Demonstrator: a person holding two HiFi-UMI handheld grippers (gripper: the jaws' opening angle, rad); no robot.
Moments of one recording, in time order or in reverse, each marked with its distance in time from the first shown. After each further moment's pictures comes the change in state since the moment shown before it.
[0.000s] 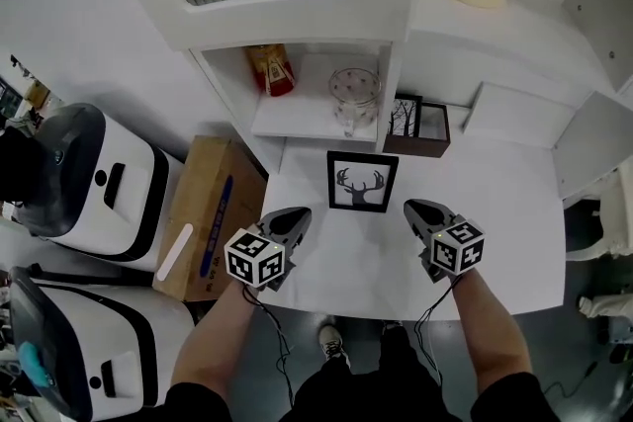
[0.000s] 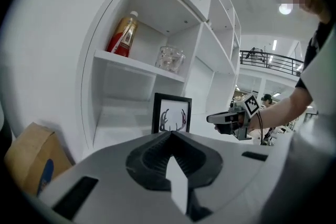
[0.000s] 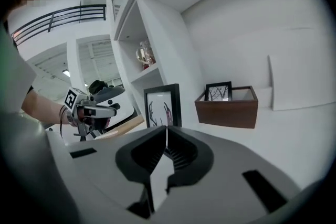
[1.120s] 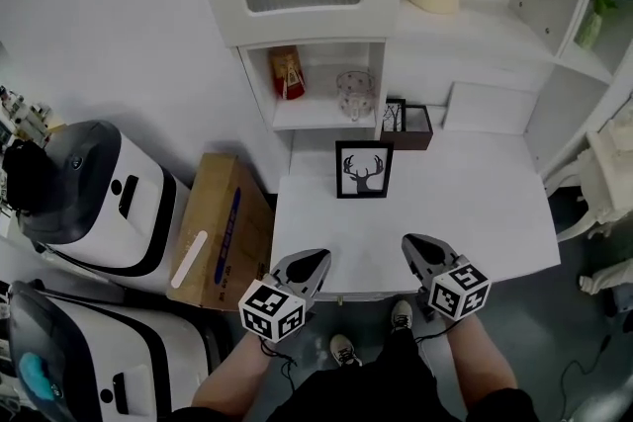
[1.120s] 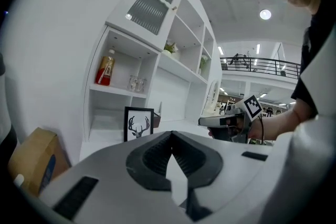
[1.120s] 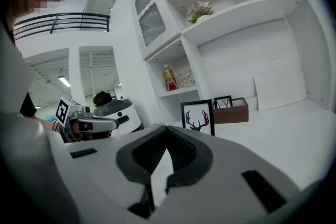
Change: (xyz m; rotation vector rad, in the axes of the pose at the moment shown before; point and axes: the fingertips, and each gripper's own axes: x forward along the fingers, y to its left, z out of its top) left arm -0.143 -0.133 -0.010 0.069 -0.105 -0.097; right arm -0.119 0.176 -0.002 0.024 -0.160 -0.106
